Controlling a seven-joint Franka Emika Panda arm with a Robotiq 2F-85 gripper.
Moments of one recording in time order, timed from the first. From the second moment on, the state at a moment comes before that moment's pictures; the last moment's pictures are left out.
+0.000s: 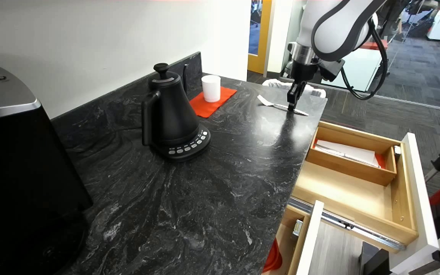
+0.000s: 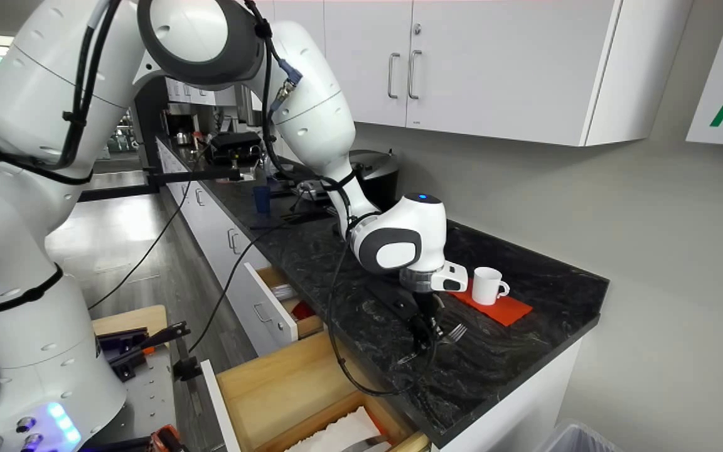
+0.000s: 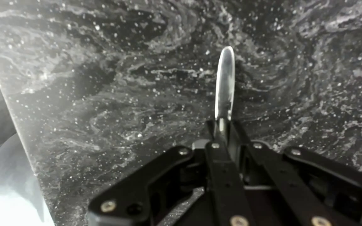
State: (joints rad) arm -0.21 0.65 -0.03 -2.00 0.02 2.75 -0.22
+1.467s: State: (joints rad) arm -0.29 0.06 -0.11 -2.46 0.06 2.29 -0.25
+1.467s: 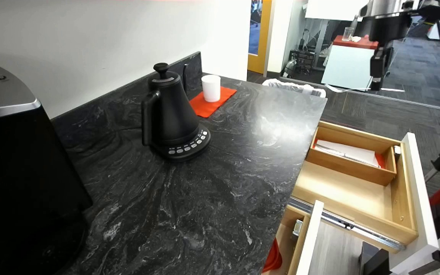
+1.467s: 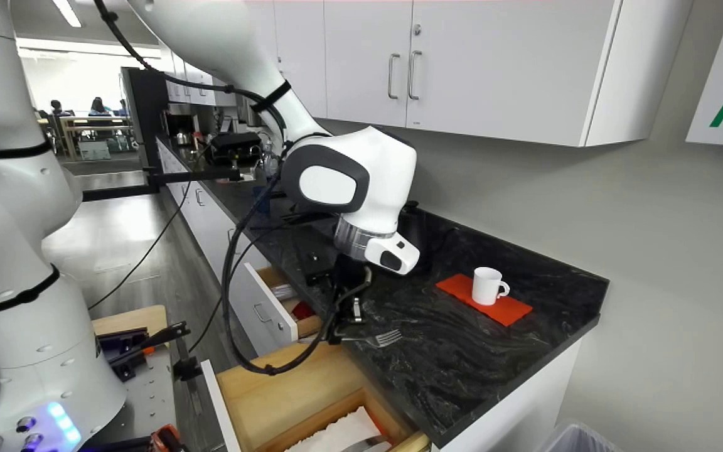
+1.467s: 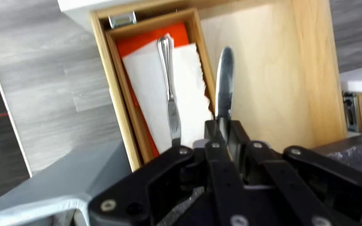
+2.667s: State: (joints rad) arm -0.25 0.17 -0.16 -2.66 -0.03 2.56 -0.29
